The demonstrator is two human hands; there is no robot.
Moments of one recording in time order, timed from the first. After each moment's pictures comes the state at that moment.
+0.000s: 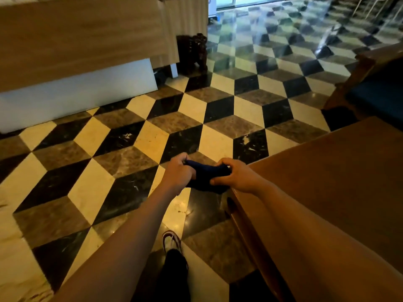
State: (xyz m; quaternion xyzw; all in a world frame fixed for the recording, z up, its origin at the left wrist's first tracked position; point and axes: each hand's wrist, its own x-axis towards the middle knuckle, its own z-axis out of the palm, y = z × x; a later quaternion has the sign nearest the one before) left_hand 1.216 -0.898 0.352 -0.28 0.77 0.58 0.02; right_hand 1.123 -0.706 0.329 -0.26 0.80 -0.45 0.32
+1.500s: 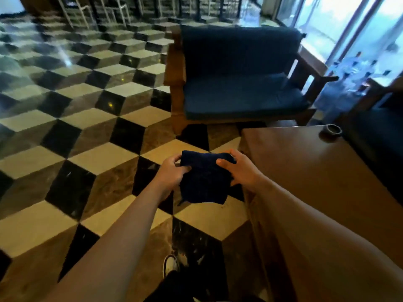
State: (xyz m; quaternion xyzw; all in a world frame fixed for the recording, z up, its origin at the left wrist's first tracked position) left_hand 0.117 -0.728 0.327 0.19 0.73 0.51 0.41; right_hand 0.278 -0.566 0.312 0.32 0.70 -0.63 -0.12
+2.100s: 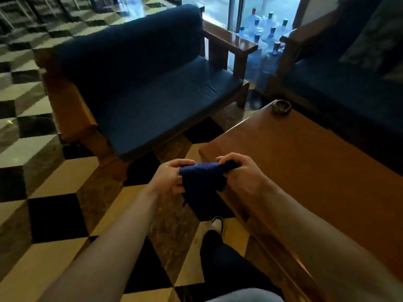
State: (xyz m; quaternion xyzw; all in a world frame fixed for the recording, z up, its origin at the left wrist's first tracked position) left_hand -0.023 -0.339 0.295 0.27 0.66 0.36 0.60; right_hand 0.213 -0.291 0.259 0.45 0.49 -0.68 -0.30
